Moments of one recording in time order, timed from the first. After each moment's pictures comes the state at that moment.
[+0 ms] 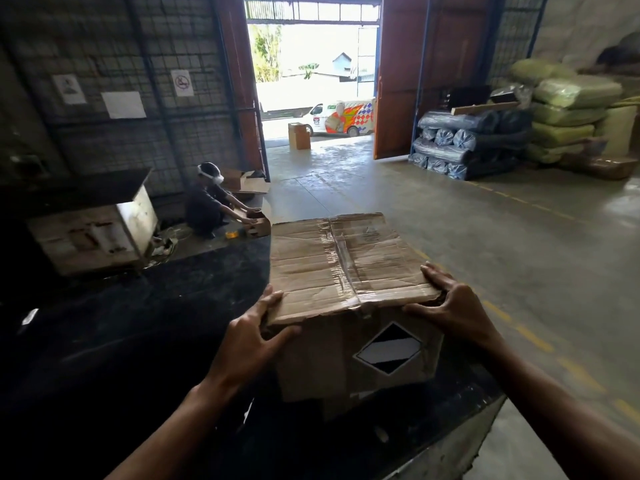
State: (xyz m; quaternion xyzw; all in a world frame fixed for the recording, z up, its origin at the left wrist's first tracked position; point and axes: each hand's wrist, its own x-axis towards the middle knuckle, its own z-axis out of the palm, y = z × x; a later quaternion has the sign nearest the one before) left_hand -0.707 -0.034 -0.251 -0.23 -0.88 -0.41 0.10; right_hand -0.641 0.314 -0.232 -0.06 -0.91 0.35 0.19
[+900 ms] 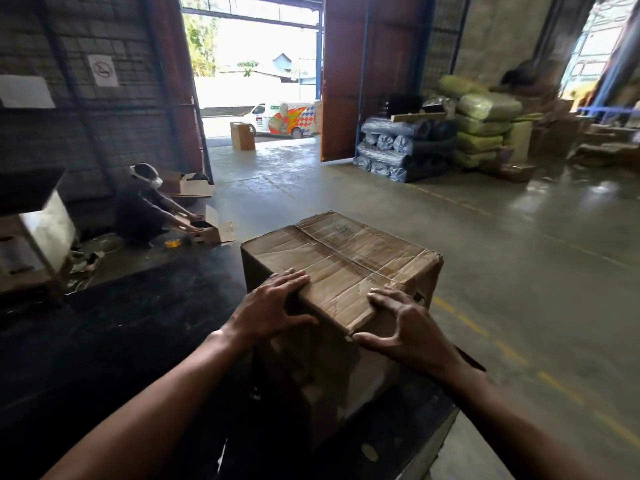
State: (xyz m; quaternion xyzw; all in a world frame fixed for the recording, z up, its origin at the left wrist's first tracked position) left_hand -0.842 0.019 -0.240 -0.49 -0.83 -0.26 0.10; right_hand -0.651 0.234 -0.215 -0.04 -0.95 0.23 0.19
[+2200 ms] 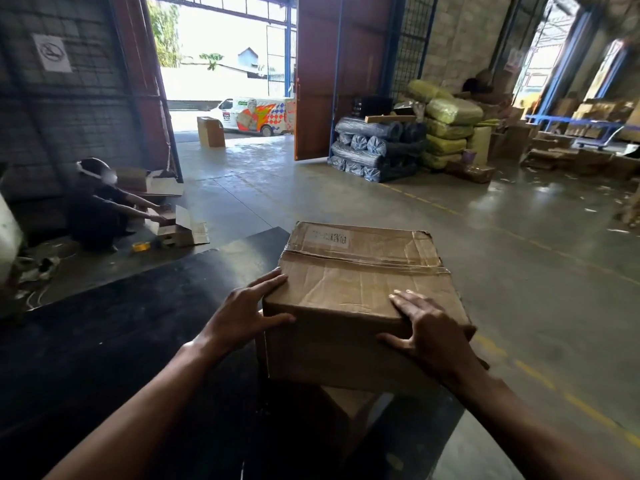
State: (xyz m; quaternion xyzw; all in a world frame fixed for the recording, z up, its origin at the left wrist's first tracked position) left_hand -0.916 -0.059 -0.246 -0.46 -0.81 -0.35 0.04; right_hand -0.693 0.192 -0.225 -0.17 -0.97 0.07 0.17
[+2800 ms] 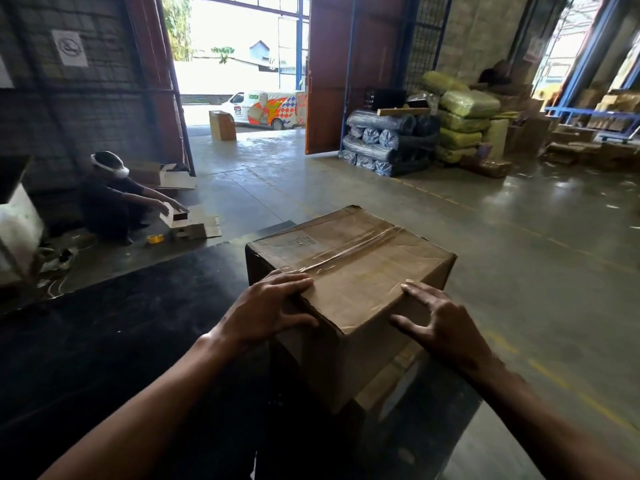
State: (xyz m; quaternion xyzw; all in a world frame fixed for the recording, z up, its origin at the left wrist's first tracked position) left_hand -0.906 -0.057 -0.243 -0.54 -0.76 -0.34 0.10; right_hand -0.697 0.192 -0.221 -0.15 -0.95 0.18 0.20
